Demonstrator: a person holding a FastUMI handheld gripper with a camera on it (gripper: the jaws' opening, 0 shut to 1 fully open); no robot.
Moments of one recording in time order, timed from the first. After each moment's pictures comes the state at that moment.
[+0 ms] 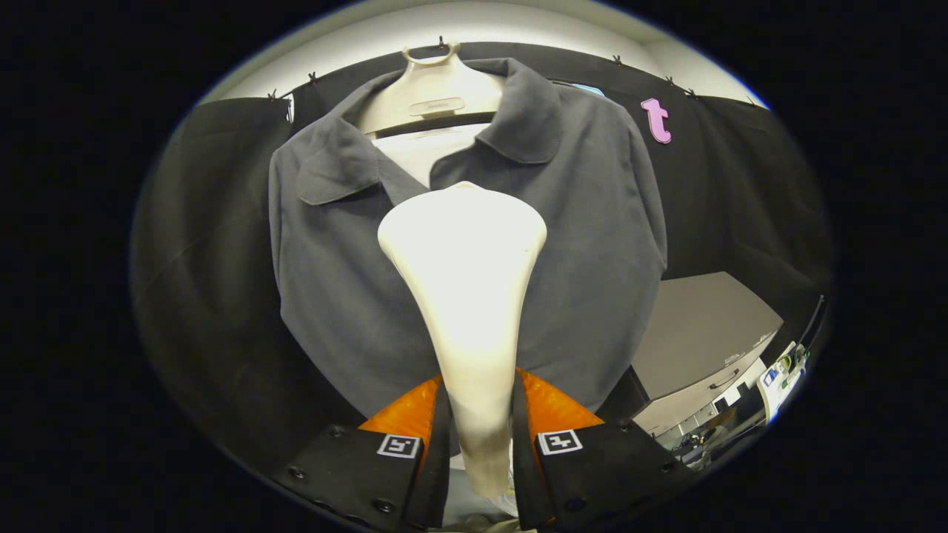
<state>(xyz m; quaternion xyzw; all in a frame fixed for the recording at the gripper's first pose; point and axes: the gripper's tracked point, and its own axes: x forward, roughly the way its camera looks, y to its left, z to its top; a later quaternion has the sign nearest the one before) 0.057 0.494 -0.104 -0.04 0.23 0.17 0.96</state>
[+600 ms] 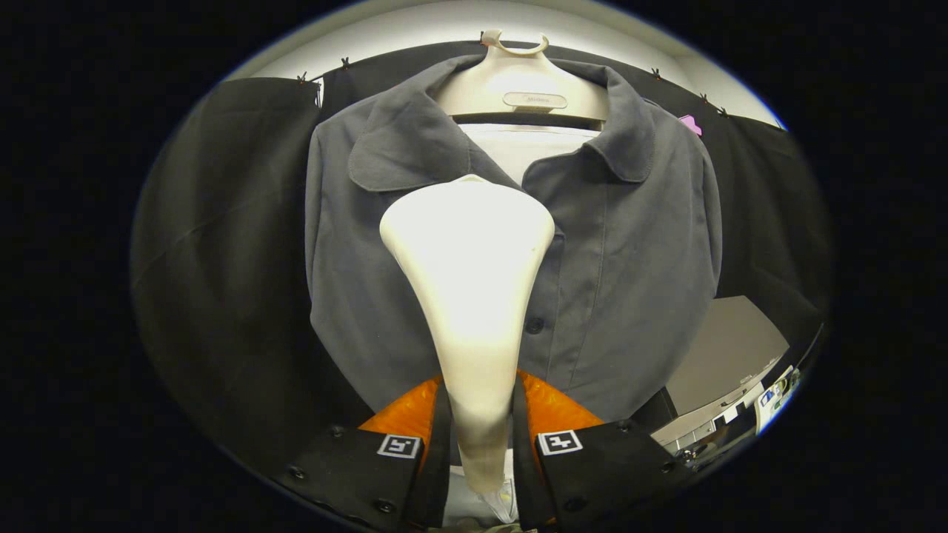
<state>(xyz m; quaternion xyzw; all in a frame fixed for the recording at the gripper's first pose) 0.065 0.550 -0.112 -0.08 0.23 0.18 0.95</state>
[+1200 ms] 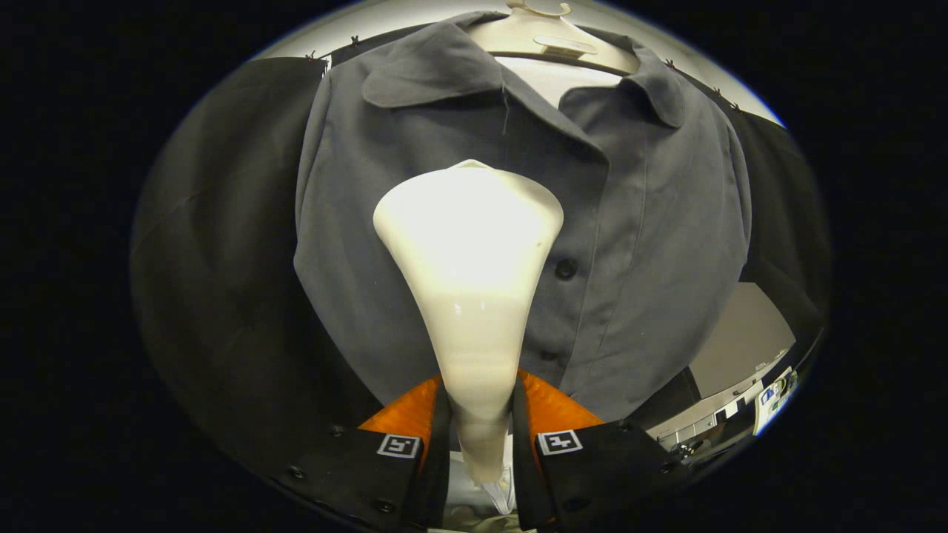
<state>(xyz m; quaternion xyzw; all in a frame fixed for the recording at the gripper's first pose) 0.061 0.562 -0.177 -0.09 0.29 0.19 0.93</state>
